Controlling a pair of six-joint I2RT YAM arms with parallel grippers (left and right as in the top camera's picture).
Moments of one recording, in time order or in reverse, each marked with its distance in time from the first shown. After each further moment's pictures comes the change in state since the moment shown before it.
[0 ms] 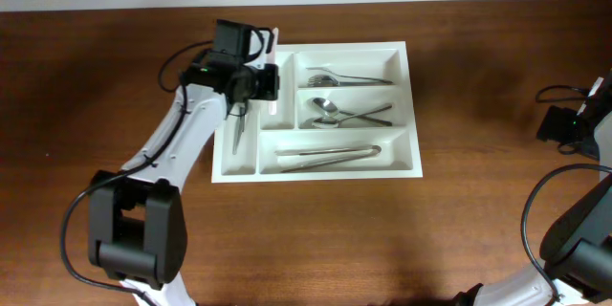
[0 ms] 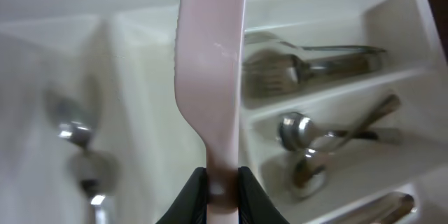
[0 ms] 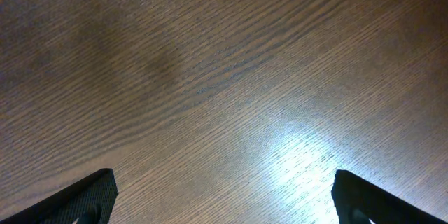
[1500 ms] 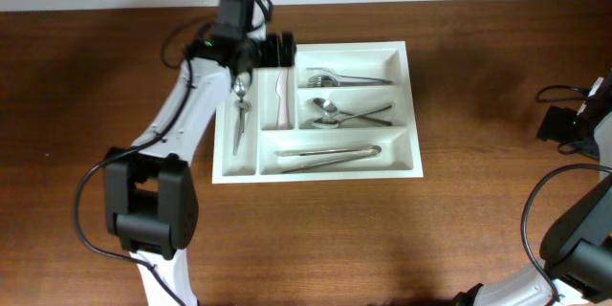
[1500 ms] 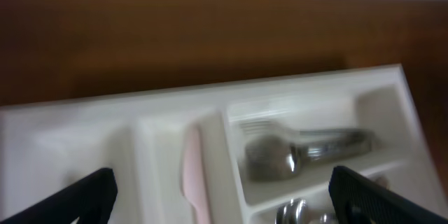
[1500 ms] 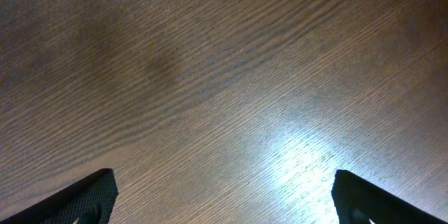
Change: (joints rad) left arm 0.031 0.164 0.294 -0.018 -0.014 -0.058; right arm 0.000 0.000 0.000 0.000 0.000 0.000
